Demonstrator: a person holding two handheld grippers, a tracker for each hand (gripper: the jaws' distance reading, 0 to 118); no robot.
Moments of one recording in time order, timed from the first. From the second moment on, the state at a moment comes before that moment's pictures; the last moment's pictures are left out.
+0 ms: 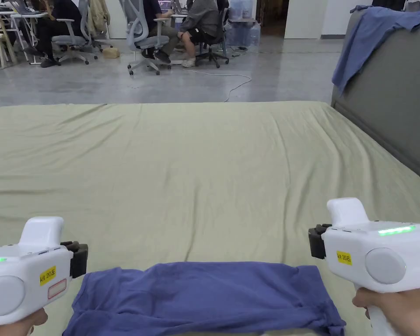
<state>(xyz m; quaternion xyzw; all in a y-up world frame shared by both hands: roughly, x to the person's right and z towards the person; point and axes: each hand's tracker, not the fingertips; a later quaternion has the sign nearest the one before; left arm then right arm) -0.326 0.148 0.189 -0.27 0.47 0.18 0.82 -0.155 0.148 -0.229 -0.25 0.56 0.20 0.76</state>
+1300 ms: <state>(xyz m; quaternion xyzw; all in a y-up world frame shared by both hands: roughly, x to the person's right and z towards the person) -0.429 -0.001 0.254 -0.13 0.25 0.55 0.79 -0.152 0.089 -0.227 -0.36 0.58 0.22 0.70</state>
